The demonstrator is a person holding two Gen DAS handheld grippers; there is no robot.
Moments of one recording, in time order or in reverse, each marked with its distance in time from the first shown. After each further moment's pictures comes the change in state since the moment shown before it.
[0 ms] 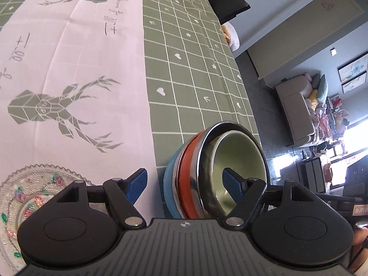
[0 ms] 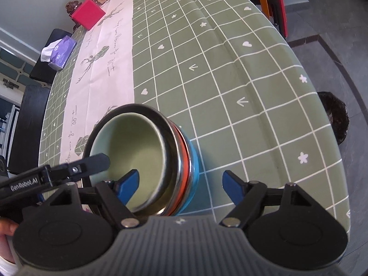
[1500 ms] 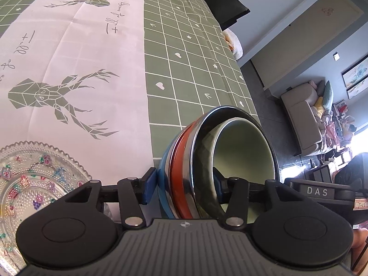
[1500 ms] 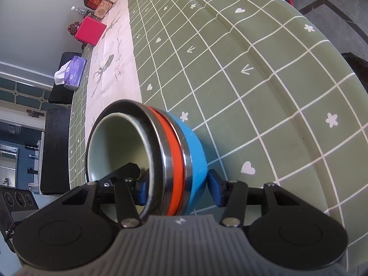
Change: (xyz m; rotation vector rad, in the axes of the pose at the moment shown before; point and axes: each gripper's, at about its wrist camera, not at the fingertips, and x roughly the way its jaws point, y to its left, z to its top) left arm 0.012 -0.013 -0.029 0.012 -0.087 0.054; right arm 0.020 -0.029 -0.018 0.150 0.006 0.184
